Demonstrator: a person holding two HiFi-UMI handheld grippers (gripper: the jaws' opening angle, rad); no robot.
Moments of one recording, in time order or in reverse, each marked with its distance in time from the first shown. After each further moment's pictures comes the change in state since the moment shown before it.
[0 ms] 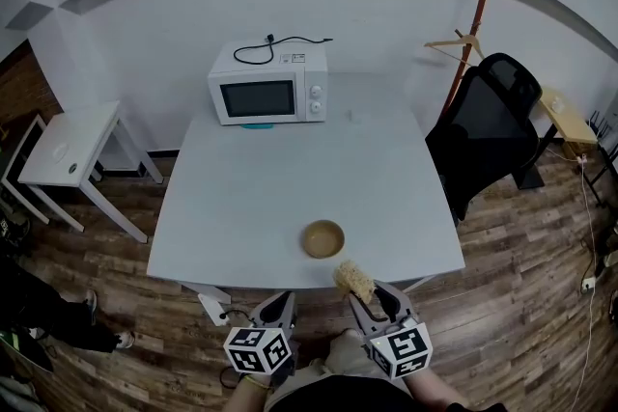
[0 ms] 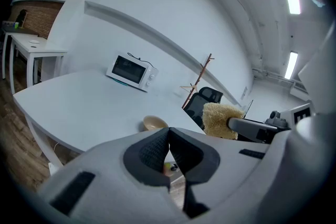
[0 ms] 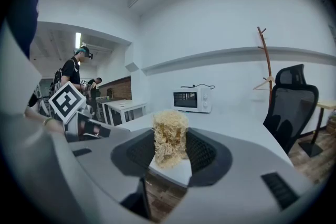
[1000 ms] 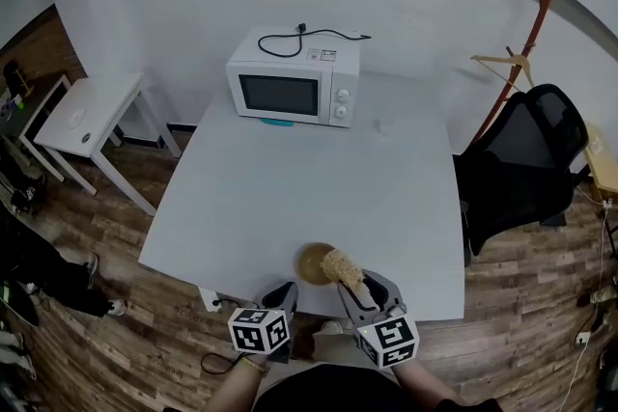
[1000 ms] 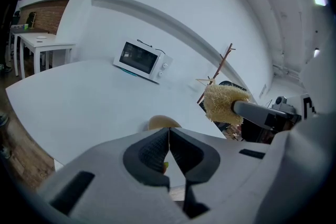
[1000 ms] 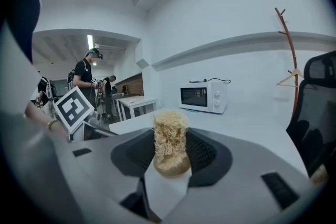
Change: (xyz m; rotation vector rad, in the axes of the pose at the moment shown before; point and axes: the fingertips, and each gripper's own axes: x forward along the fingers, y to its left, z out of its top) left arm 0.105 0.029 0.004 -0.079 0.088 0.149; right arm 0.104 -0.063 0.013 -0.041 0.051 0.199
